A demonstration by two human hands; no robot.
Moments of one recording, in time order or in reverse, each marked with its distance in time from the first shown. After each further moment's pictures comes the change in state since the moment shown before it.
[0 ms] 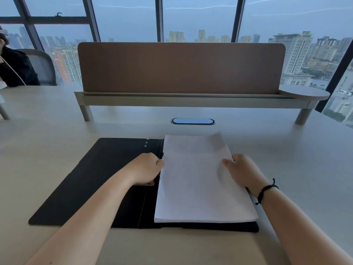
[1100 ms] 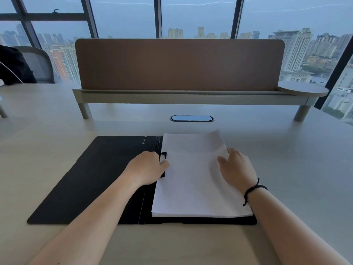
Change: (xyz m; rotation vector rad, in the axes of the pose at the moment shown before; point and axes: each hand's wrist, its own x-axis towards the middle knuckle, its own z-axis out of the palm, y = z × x) left_hand 0.004 0.002 0.017 0.252 0.151 0.007; right_hand -0.002 0.002 0.022 -0.106 0.174 -0.054
